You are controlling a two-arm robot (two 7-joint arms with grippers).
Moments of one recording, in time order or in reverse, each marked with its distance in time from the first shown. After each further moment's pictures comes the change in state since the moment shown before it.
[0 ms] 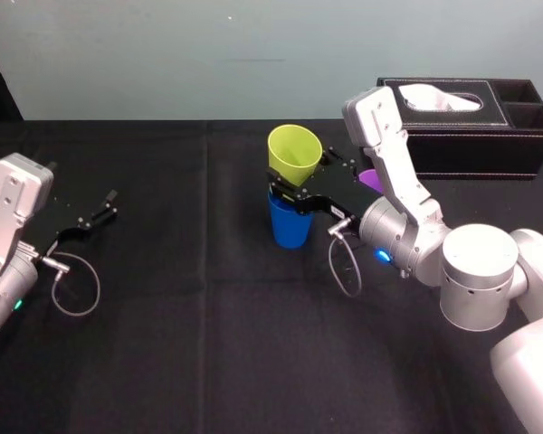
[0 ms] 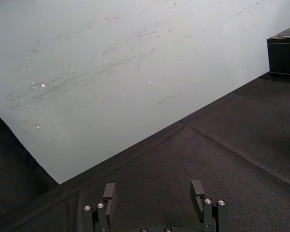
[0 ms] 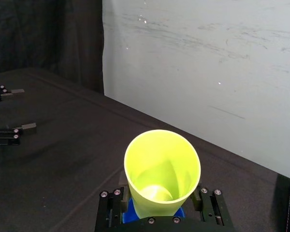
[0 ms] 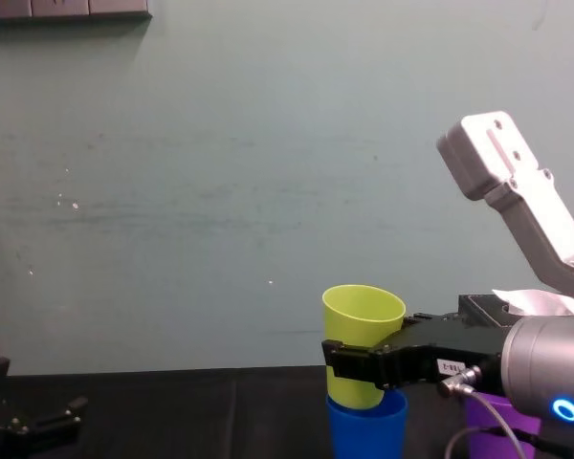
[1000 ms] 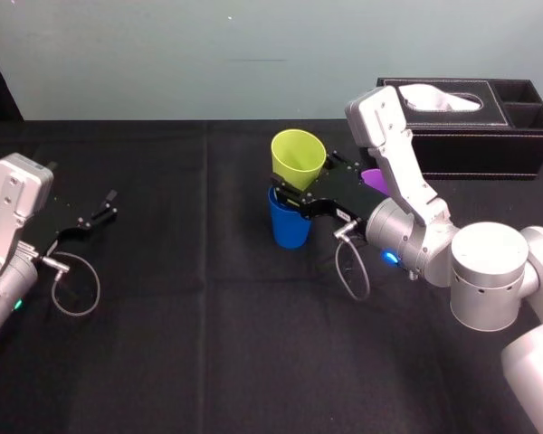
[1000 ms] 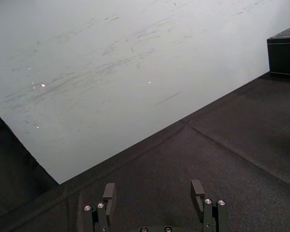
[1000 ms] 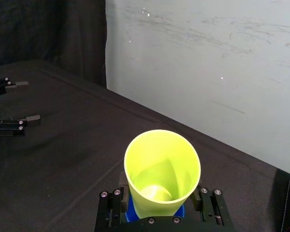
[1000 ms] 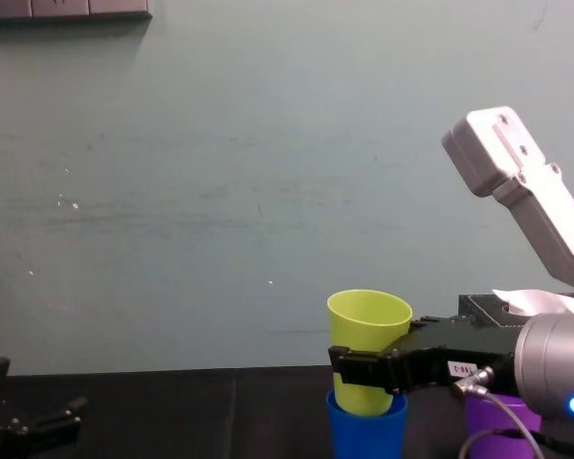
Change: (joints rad) left arm 0.000 0.000 0.000 0.000 0.000 0.000 0.000; right arm -0.010 0.028 -0.002 -0.041 0.005 0.049 0.014
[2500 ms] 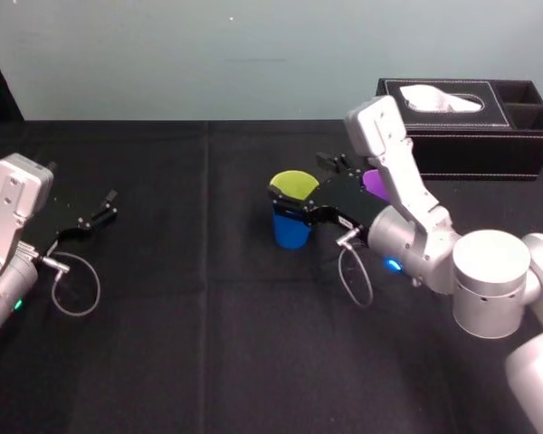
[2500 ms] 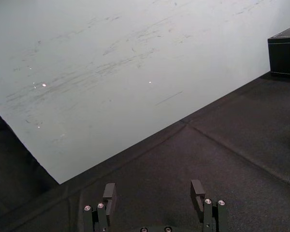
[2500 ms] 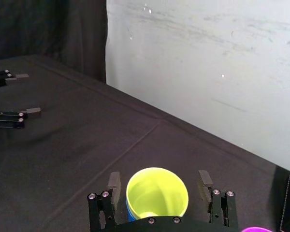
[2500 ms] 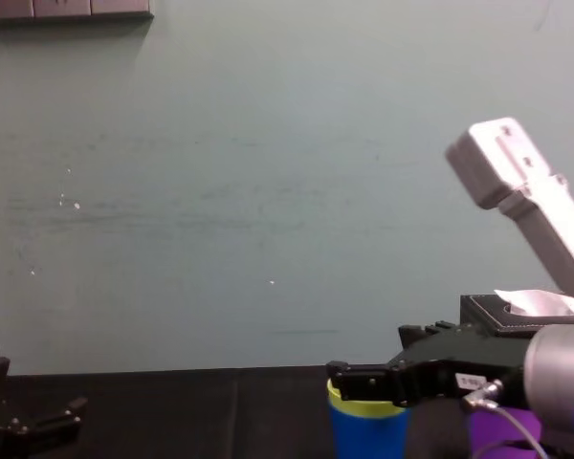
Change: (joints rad) left arm 0.000 0.000 0.000 0.000 0.000 0.000 0.000; right arm -0.015 0.008 -0.001 -0.004 -0.014 -0.010 0.000
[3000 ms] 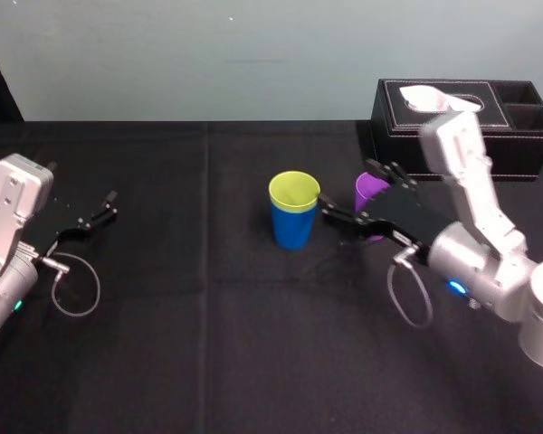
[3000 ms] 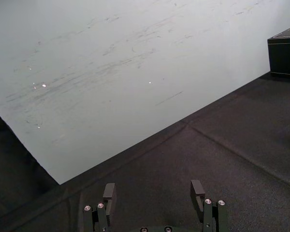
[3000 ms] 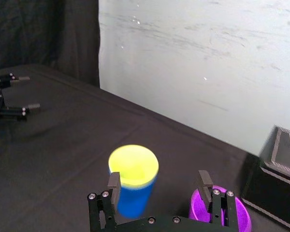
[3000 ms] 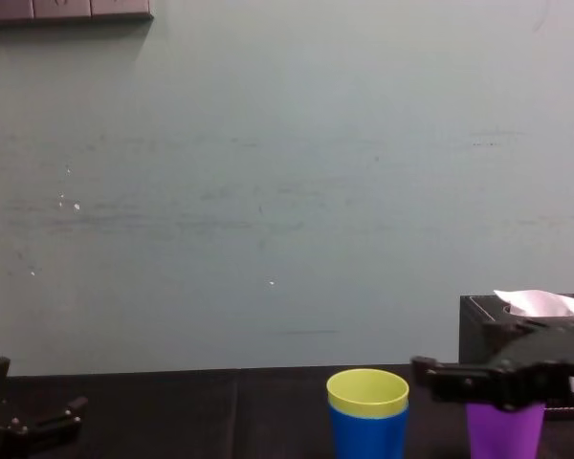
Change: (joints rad) left arm 0.000 0.000 0.000 0.000 0.000 0.000 0.000; right arm -0.154 0.123 0.109 -0.157 0.087 -0.046 0.032
